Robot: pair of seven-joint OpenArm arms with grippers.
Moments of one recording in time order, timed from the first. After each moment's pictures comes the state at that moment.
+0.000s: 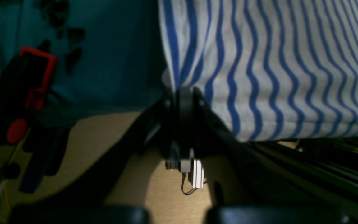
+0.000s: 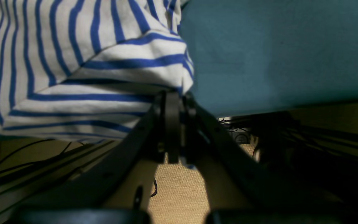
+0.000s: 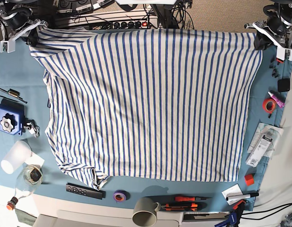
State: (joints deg) left arm 38.8 -6.9 -44.8 122.1 -46.2 -28.9 63.8; right arm -43.3 14.1 55.2 119.9 46.9 27.1 -60.5
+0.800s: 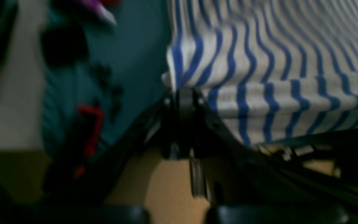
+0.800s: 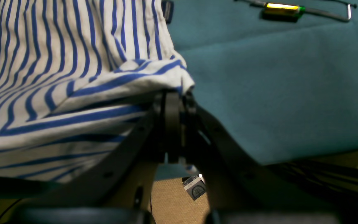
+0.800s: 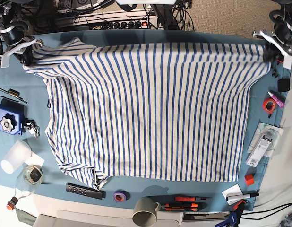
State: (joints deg) left arm 36.1 -12.5 -44.7 122.1 -43.3 -29.5 56.0; right arm -32.7 14.0 55.2 120.0 43.7 25.0 -59.8
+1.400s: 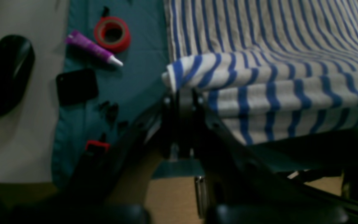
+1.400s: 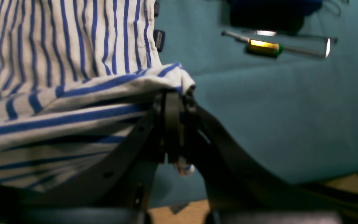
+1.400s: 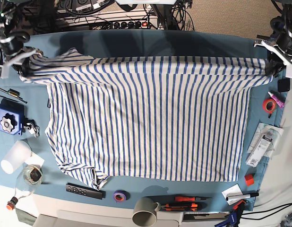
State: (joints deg) left arm 32.5 -13.6 -42.4 121.6 -41.3 -29.5 53.6; right arm -28.3 16.9 48.6 119.9 33.3 22.8 -55.6
